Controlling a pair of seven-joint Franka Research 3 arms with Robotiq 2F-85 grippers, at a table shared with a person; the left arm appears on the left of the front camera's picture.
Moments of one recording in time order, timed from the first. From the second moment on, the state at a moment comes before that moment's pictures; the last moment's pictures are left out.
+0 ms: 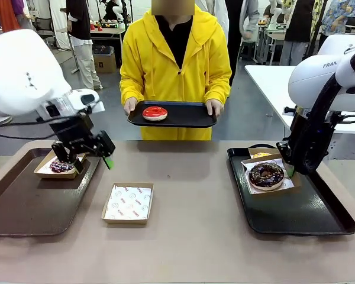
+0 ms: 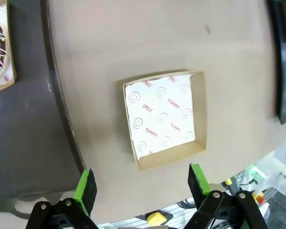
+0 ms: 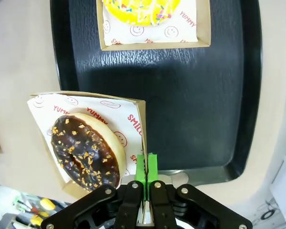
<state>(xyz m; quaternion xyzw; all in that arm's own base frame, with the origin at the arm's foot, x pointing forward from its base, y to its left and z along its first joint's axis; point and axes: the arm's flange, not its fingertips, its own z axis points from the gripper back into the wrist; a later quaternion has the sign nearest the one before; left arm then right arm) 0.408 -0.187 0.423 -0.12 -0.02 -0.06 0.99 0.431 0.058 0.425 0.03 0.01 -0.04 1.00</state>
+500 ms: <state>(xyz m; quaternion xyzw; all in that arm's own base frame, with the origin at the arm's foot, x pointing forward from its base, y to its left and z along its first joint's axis) 0.396 -0.225 0.365 -0.06 -0.03 -0.06 1.00 0.431 0.058 0.425 0.03 0.01 -0.04 1.00</state>
